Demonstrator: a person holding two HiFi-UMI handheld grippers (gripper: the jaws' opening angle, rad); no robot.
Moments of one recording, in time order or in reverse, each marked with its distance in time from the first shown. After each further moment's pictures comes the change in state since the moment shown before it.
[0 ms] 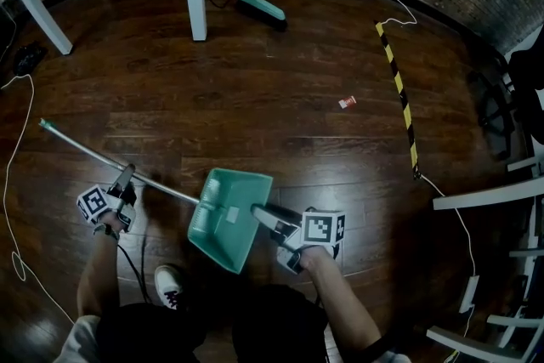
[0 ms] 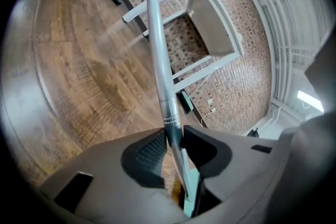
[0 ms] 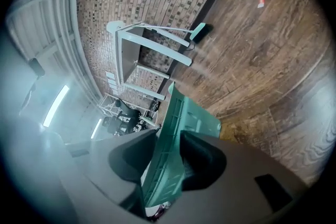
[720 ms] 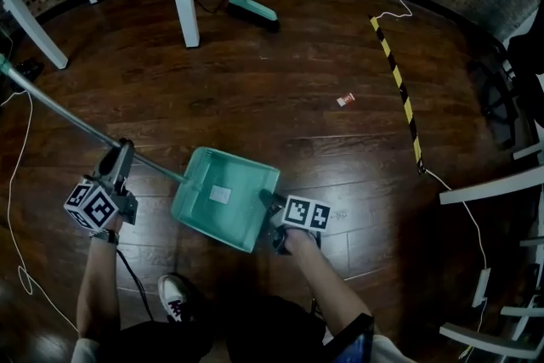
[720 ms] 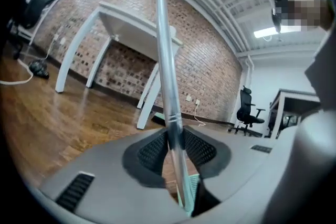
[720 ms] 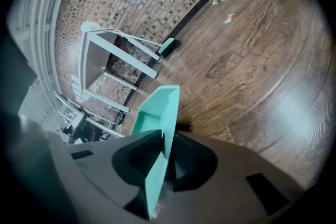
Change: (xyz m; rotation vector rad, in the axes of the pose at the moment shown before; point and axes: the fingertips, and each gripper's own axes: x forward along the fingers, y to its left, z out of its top) left arm 0.027 -0.201 0.063 0.688 -0.153 -0.063; right arm 0.022 -0.121 0.024 0.053 -0.157 -0.348
